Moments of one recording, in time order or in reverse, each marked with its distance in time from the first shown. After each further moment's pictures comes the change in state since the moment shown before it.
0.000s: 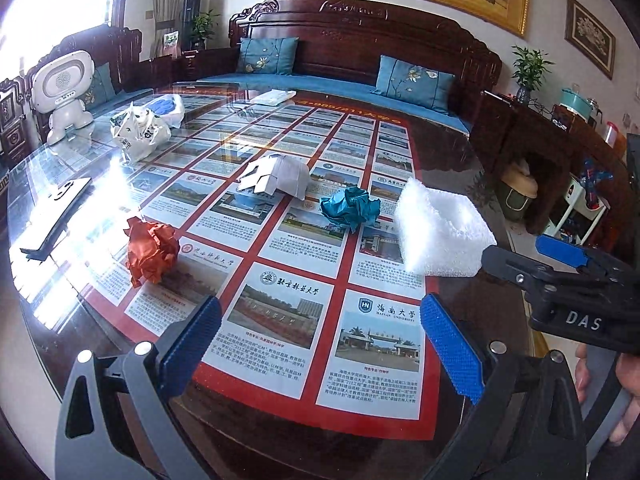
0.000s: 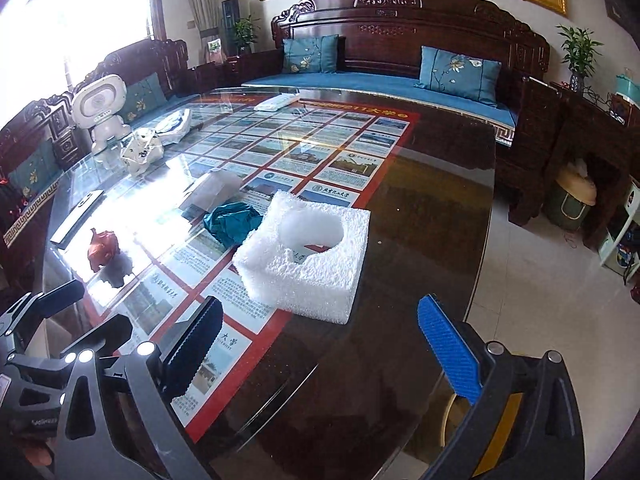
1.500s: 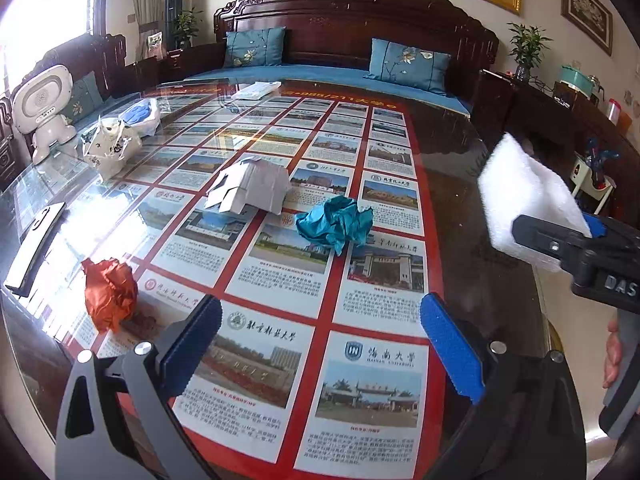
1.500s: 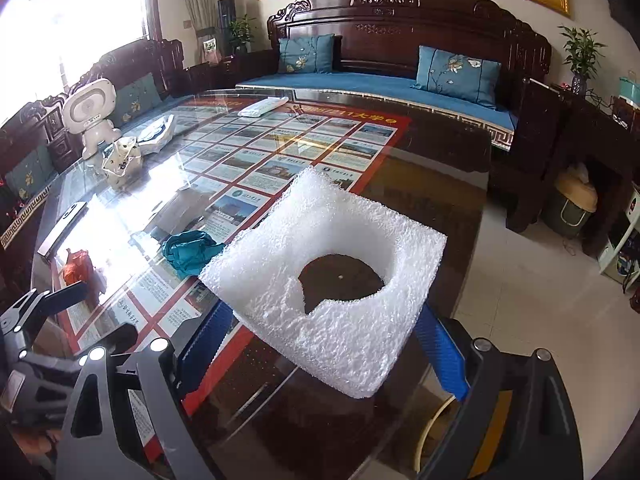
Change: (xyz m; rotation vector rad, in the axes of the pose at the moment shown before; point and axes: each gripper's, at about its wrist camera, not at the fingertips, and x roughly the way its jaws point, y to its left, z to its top) left arm 0.051 -0.031 0.032 0.062 0.042 0.029; right arm 0.010 -0.045 0.028 -0.017 -0.009 0.002
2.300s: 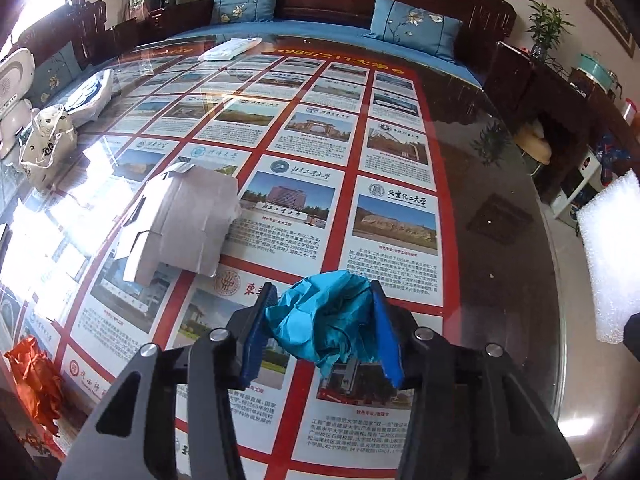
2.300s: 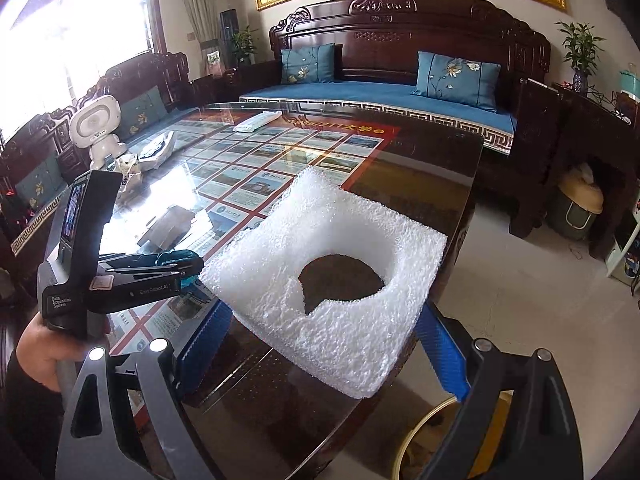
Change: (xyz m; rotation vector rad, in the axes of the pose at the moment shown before) left arm 0.097 -0.011 0.056 -0.031 0.171 -0.054; right arm -0.007 -0.042 0.006 0.010 -0.026 0.056
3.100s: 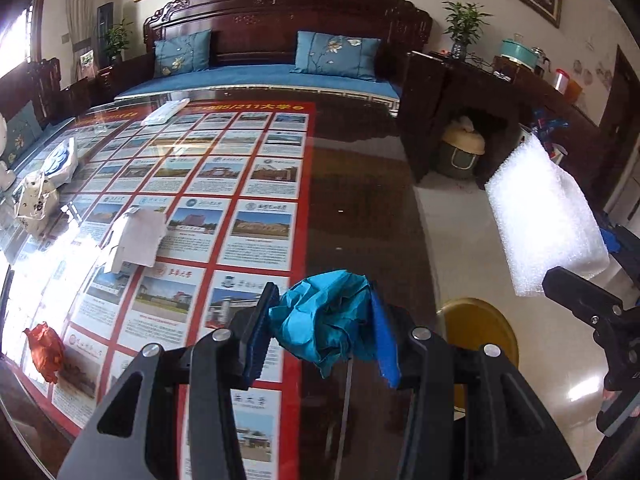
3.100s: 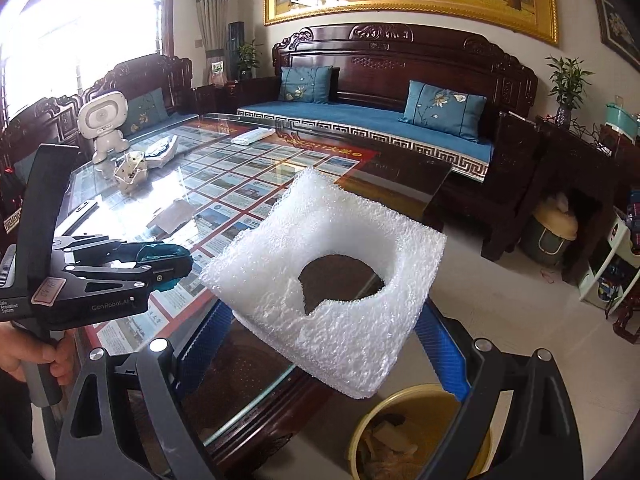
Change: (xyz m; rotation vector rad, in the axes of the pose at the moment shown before) left arm -0.098 -0.090 -0.047 0.194 -0.129 -0.142; right arm -0.085 -0.021 -0.027 -0.079 -0.077 -0.078
